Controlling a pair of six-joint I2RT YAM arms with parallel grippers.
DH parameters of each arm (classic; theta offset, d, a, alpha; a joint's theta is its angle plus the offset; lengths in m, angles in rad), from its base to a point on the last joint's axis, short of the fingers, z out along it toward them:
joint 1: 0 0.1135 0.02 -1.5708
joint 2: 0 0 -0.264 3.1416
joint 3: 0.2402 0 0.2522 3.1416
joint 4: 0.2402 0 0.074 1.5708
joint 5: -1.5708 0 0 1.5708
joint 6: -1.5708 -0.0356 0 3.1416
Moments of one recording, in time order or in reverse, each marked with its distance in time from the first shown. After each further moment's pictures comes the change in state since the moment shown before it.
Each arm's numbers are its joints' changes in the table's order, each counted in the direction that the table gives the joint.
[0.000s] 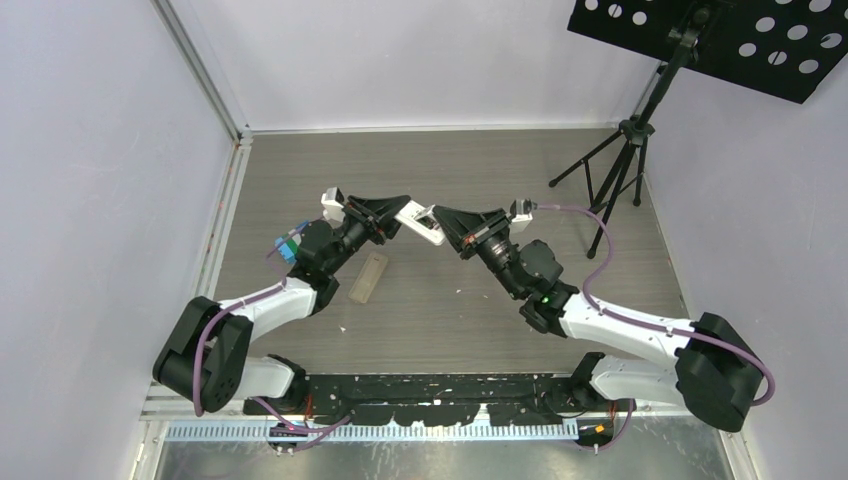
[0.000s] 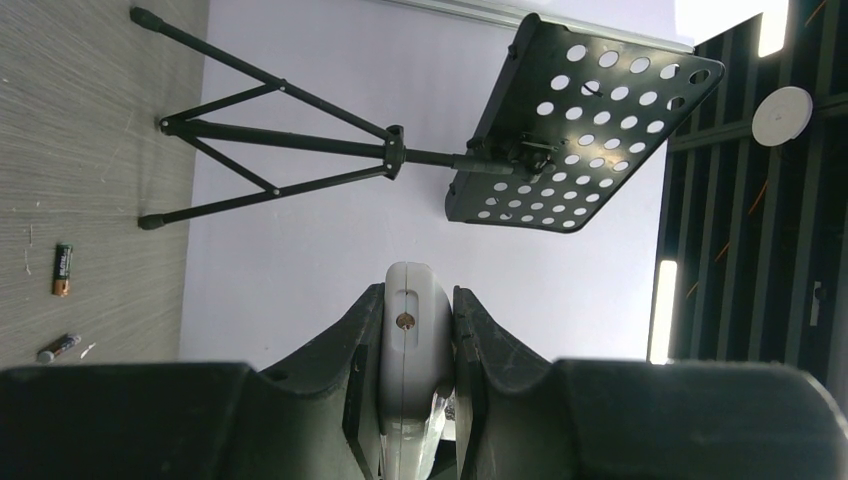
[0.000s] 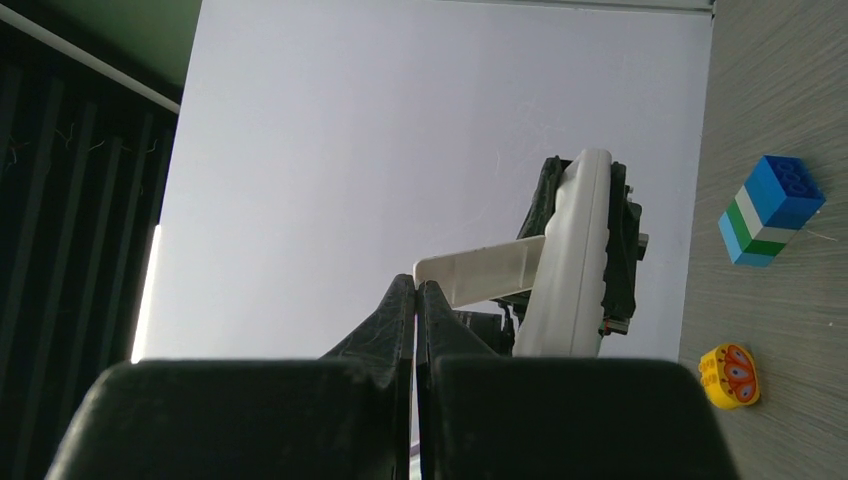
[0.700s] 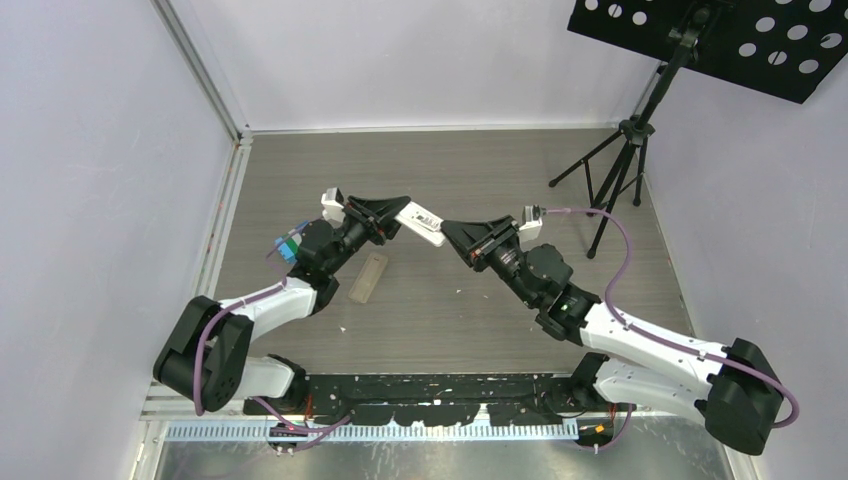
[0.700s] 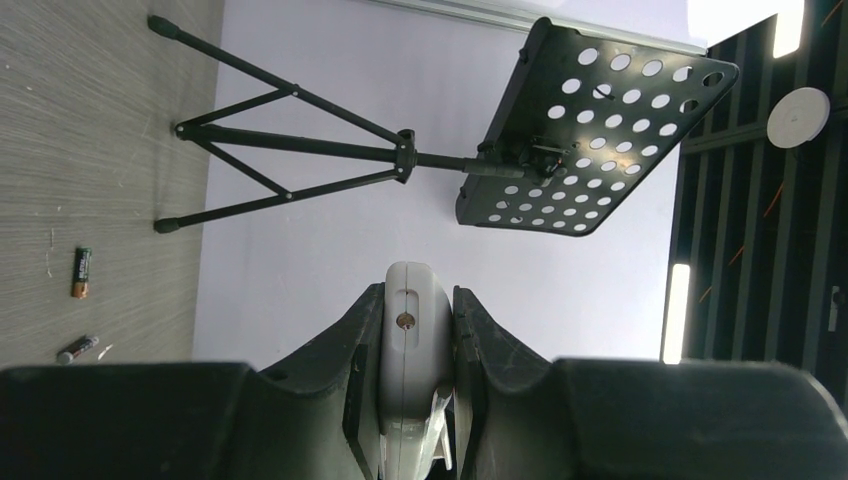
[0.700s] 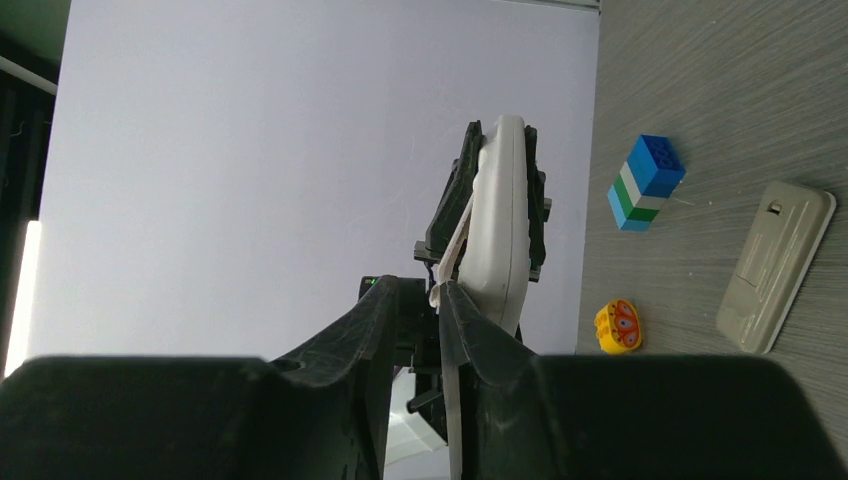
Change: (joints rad) left arm -0.002 0.003 0.000 0.010 0.001 -0.013; right arm -0.001 -0.169 -0.023 0.295 0.016 0.085
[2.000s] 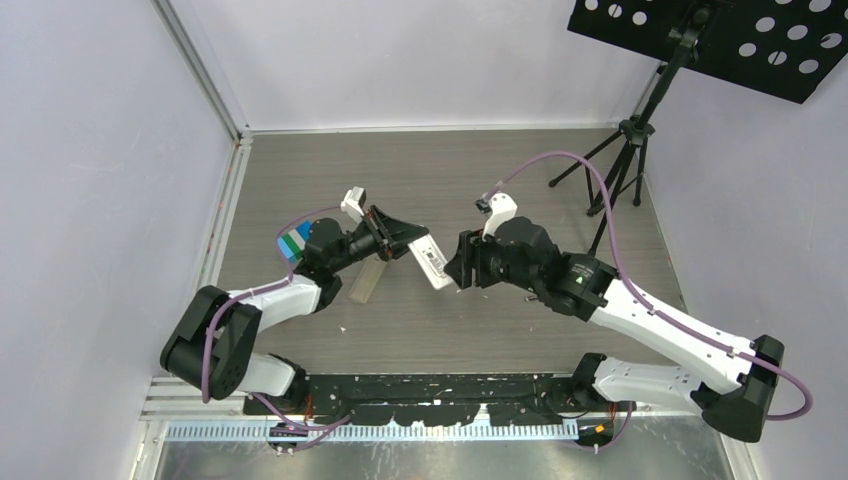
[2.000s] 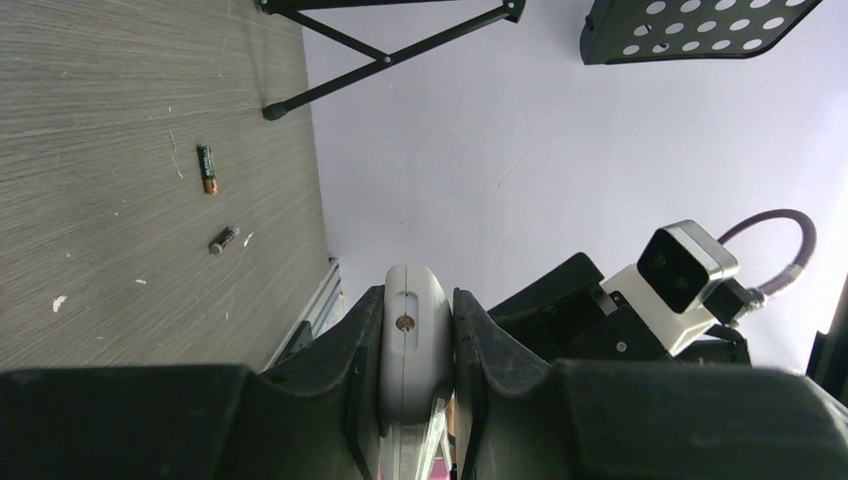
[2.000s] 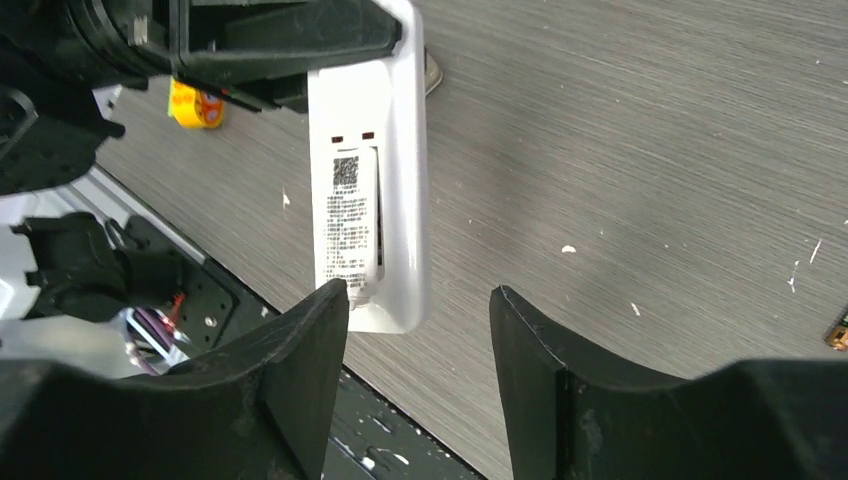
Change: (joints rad) left arm 0.000 0.061 0.007 0.037 -0.323 -0.305; right arm 0.049 0.041 0.451 1.011 0.105 0.917
